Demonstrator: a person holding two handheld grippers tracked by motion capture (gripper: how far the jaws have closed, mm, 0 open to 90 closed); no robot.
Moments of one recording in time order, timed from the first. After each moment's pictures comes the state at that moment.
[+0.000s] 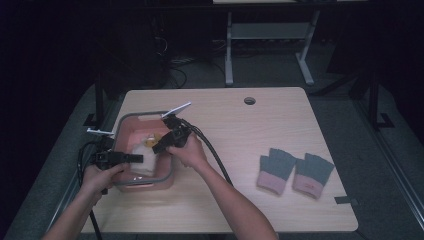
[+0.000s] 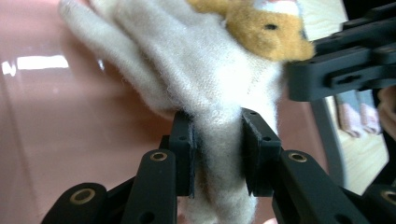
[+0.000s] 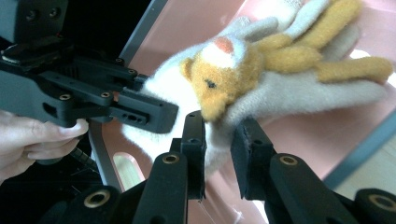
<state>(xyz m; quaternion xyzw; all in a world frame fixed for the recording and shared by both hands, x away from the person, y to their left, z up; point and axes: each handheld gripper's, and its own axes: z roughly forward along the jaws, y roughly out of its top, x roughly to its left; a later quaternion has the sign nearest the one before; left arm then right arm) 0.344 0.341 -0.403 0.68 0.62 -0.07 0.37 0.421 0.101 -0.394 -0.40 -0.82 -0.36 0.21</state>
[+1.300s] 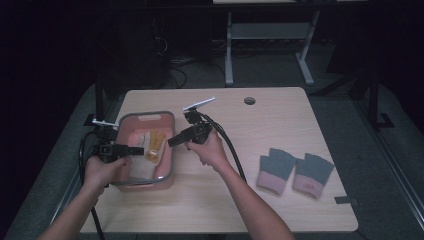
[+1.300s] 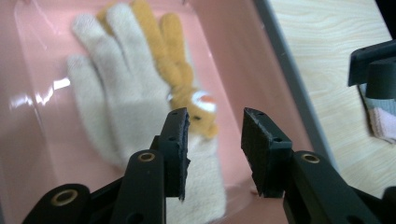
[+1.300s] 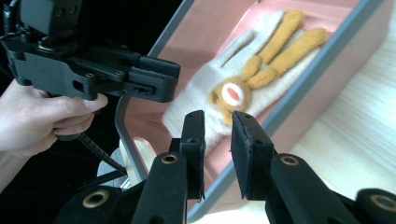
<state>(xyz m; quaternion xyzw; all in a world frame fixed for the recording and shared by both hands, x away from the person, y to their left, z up) 0.347 0.321 -0.369 0.72 0.60 0.00 0.35 0.411 0.040 -0.370 -0.41 -0.79 -0.42 0.19</state>
